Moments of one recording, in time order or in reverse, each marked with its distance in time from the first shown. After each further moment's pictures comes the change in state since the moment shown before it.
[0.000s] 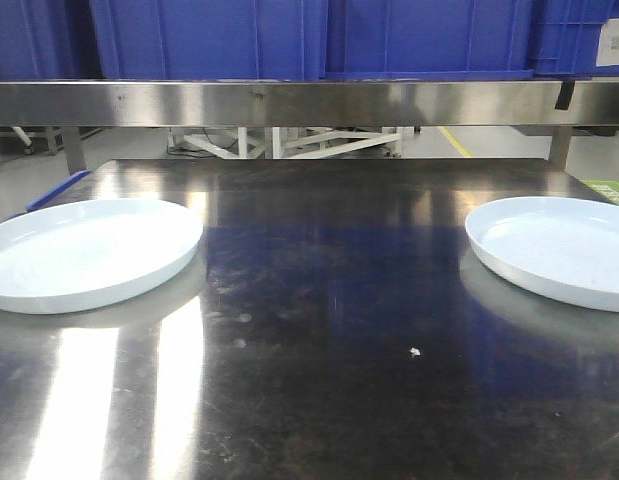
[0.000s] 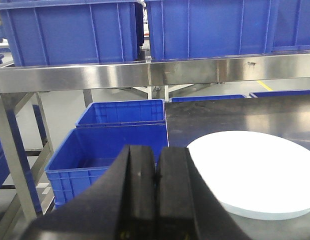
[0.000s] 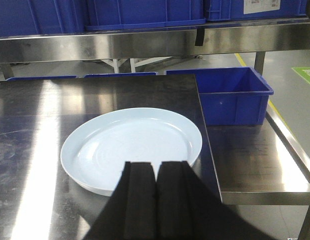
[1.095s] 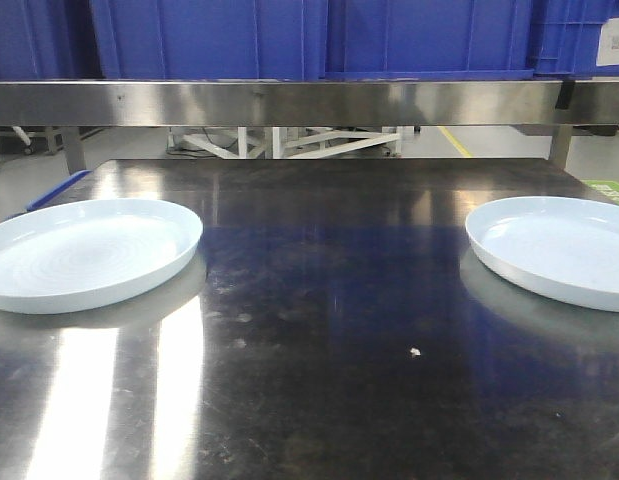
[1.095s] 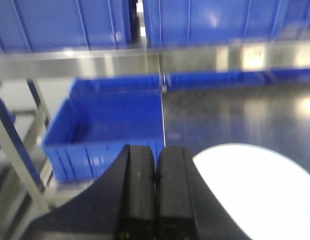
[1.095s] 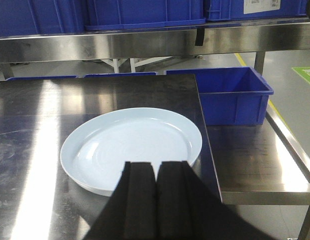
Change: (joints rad) left arm 0.000 0.684 -0.519 -0.004 0.125 0.000; right arm 0.000 0.000 0.000 0.000 0.000 0.000
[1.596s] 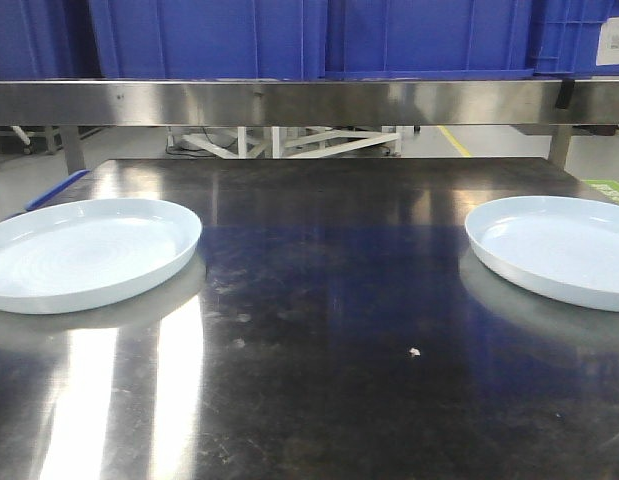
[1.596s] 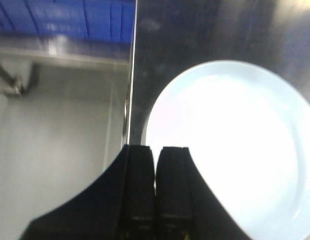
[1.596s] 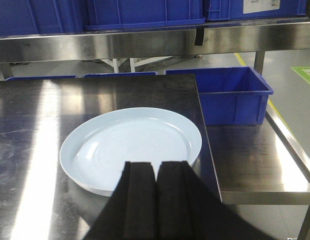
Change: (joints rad) left arm 0.040 0.637 -0.393 -0.202 0.375 0.000; right arm 0.000 0.000 0.000 0.000 0.000 0.000
